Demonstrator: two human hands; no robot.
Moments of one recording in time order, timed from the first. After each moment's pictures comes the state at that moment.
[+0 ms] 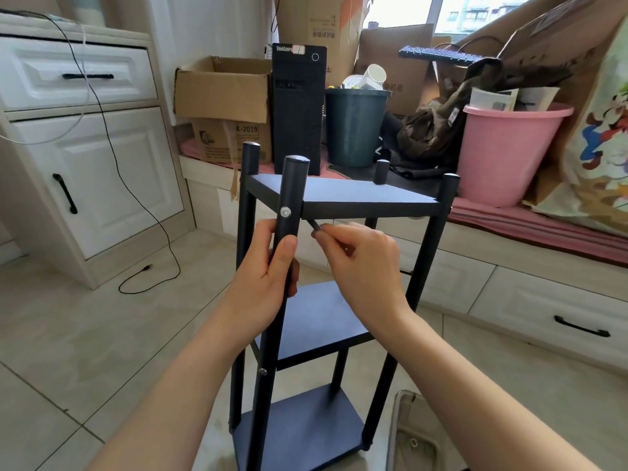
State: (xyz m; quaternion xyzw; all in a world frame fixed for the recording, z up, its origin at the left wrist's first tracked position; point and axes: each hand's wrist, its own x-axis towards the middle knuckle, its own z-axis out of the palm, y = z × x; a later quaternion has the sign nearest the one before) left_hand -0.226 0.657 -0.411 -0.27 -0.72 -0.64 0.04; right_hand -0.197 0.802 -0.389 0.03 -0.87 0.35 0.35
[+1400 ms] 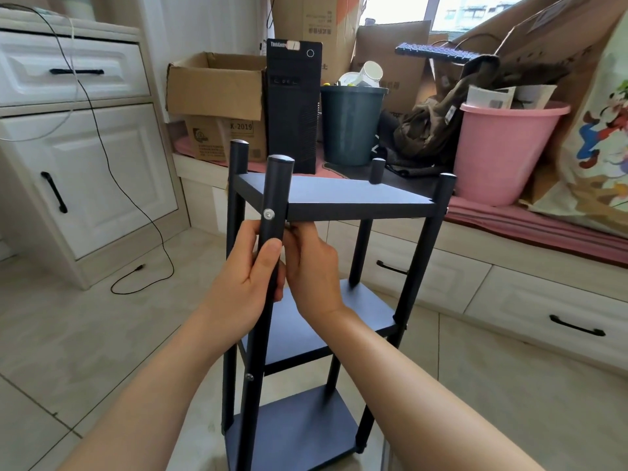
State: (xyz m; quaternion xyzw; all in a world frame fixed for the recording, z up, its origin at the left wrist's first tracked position) left_hand -0.222 0.651 -0.405 -0.27 -0.73 -0.63 0.05; right_hand -0.248 0.770 -0.426 0.05 -0.82 0.49 0.29
